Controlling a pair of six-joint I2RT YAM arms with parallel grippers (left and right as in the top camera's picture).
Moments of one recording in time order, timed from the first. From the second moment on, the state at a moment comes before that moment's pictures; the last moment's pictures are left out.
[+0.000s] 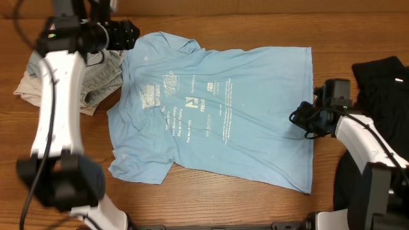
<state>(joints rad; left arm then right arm) 0.10 1.81 1.88 -0.87 0.45 0.03 -0.12 1.61 0.87 -0.49 -0.24 0.38</state>
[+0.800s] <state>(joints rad) 0.10 1.60 1.88 -1.39 0.17 0.02 -0.34 1.76 1.07 -0.65 -0.24 0.43</state>
